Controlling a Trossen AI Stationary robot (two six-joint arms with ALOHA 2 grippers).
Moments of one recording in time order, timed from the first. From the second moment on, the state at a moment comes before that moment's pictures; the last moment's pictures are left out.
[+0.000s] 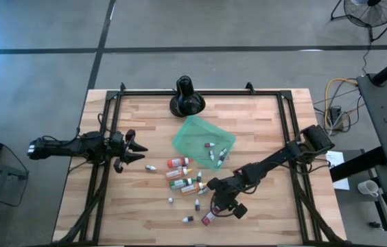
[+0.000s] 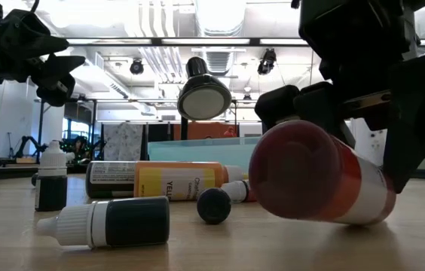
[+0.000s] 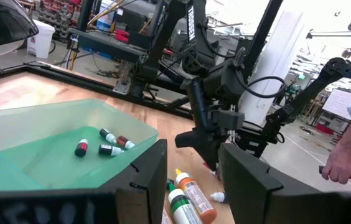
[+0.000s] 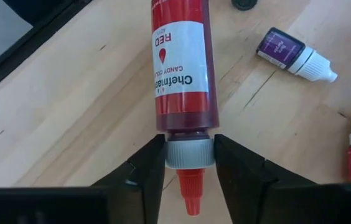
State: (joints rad) left arm -0.05 0.04 0.01 0.03 0.08 -0.35; right arm 0.41 1.87 0.96 -0.02 -0.29 -0.16
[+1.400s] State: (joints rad) left arm -0.05 0.04 0.01 0.03 0.09 -0.35; right arm 0.38 1.86 0.94 -0.03 -0.16 0.11
